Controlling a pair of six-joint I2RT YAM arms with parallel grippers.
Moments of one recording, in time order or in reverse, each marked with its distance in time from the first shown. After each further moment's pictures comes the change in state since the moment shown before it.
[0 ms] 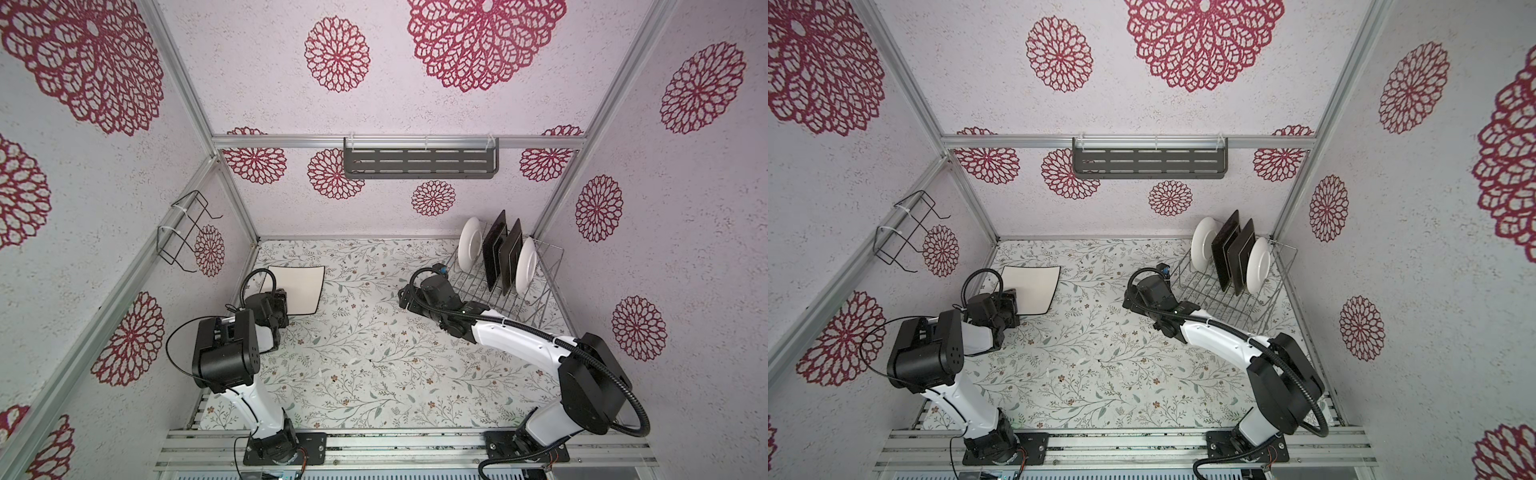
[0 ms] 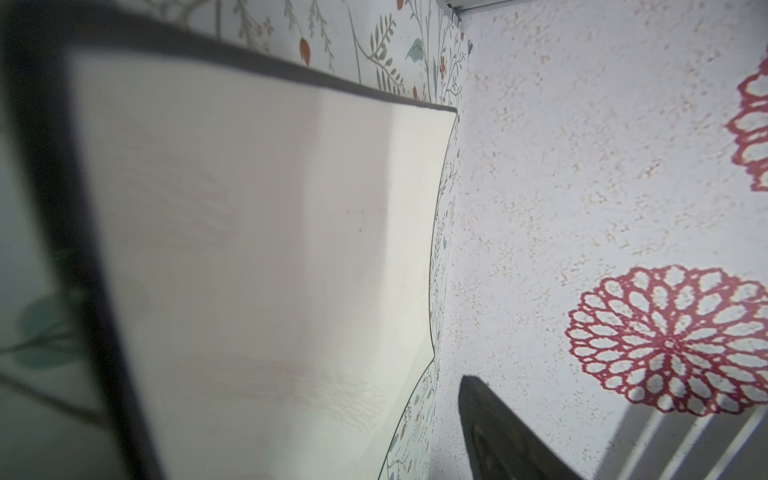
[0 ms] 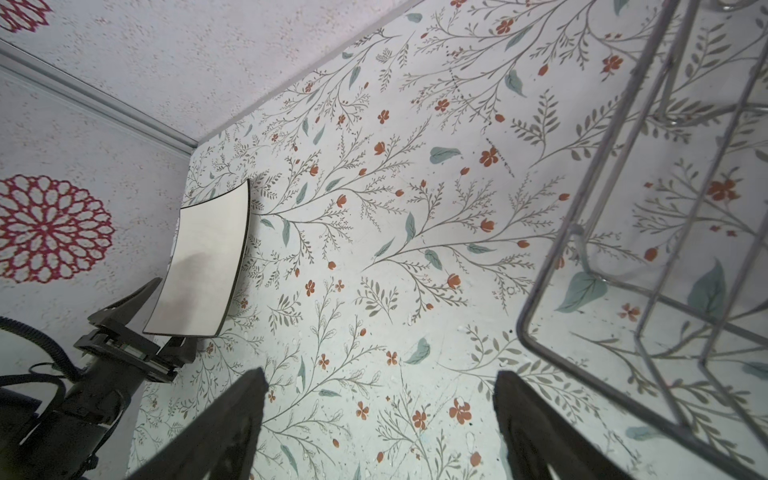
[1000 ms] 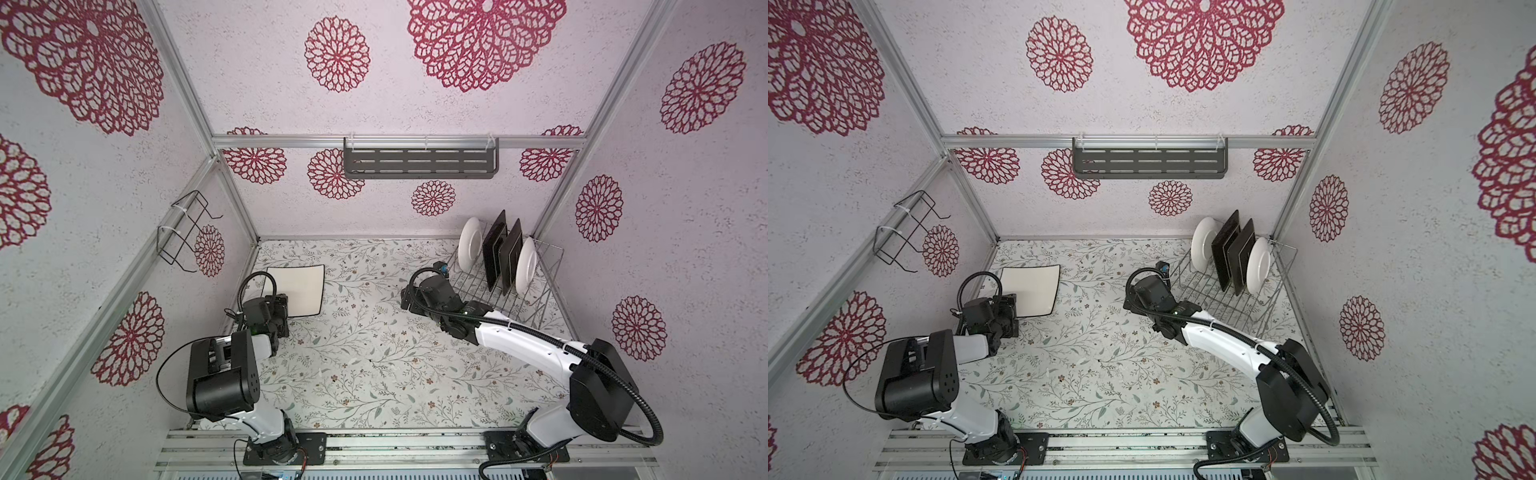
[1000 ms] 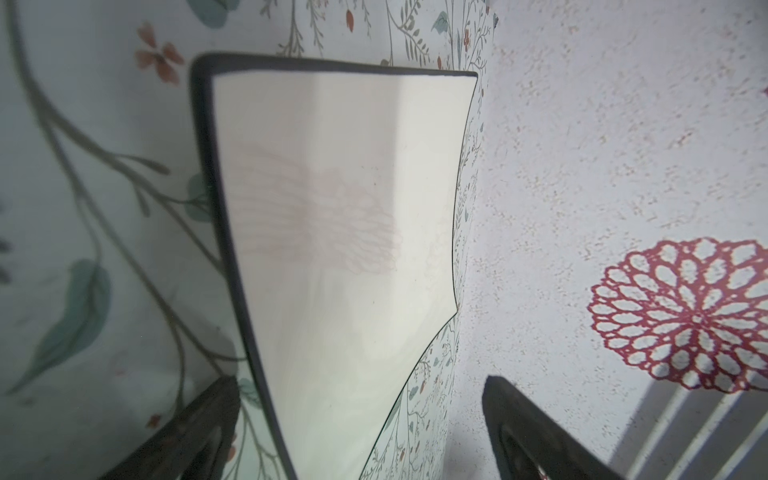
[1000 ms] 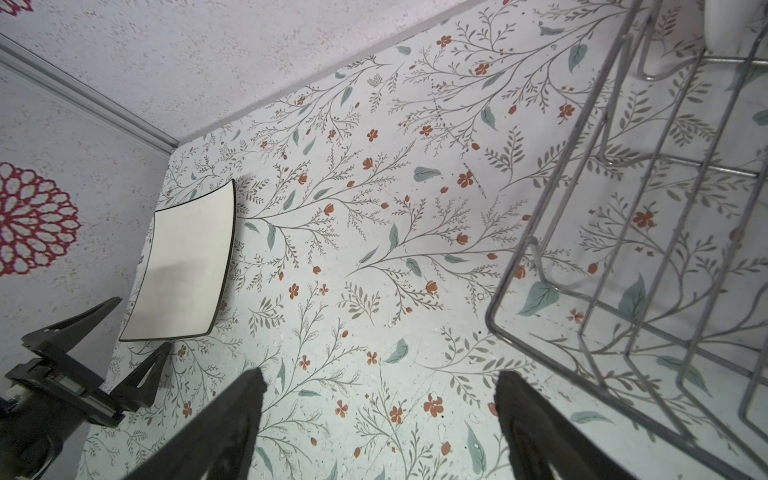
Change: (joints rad) left arm -0.005 -0.211 -0.095 -0.203 0.011 0.034; right arm 0.033 -0.045 0.020 -0.079 0.094 -0.063
